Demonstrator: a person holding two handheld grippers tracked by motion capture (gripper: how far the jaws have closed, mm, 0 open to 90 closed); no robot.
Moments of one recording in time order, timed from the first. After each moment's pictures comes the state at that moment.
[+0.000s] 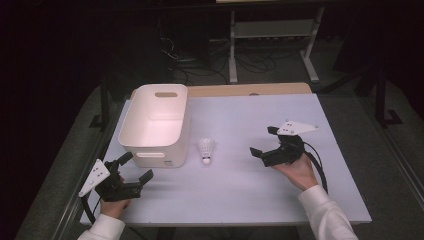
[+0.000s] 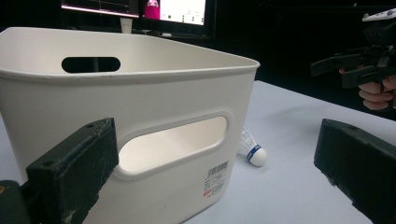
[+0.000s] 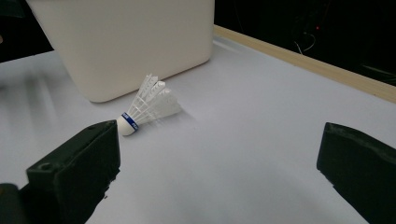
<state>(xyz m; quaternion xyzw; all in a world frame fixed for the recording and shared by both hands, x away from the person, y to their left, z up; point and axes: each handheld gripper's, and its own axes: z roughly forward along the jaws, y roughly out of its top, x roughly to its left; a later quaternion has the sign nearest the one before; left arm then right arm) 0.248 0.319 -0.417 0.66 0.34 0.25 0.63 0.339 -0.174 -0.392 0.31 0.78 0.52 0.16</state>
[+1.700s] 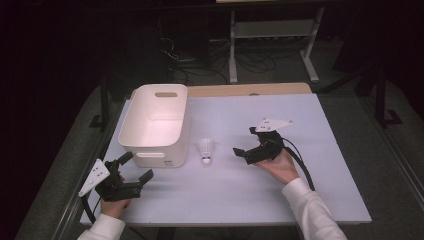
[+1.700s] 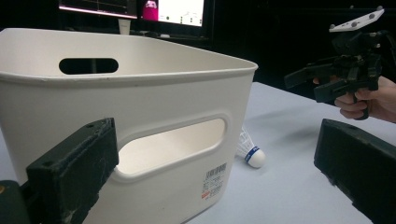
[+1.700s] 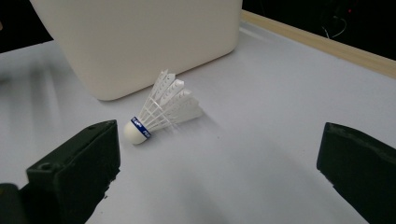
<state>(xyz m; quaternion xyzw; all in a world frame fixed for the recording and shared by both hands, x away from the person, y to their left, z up) 0.248 0.319 -0.416 0.66 0.34 0.25 0.63 0.363 -0.130 -0.405 0.30 0.80 0.50 0.13</state>
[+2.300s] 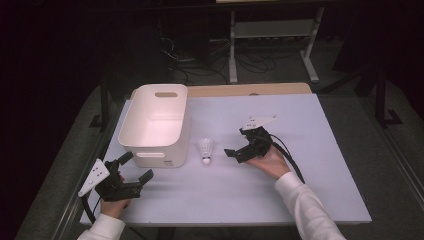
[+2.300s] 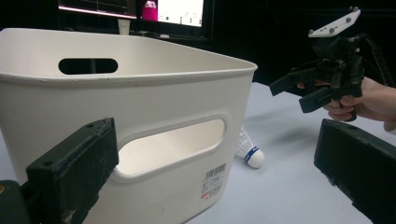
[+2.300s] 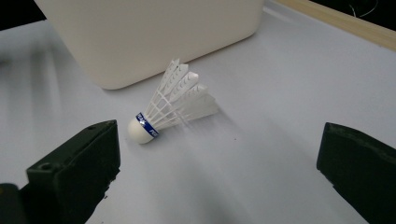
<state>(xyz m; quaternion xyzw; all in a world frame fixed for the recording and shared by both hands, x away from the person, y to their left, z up) 0.248 0.319 -0.416 0.65 0.34 0.25 0.63 0.379 -0.102 -0.409 0.28 0.83 0.47 0.09</state>
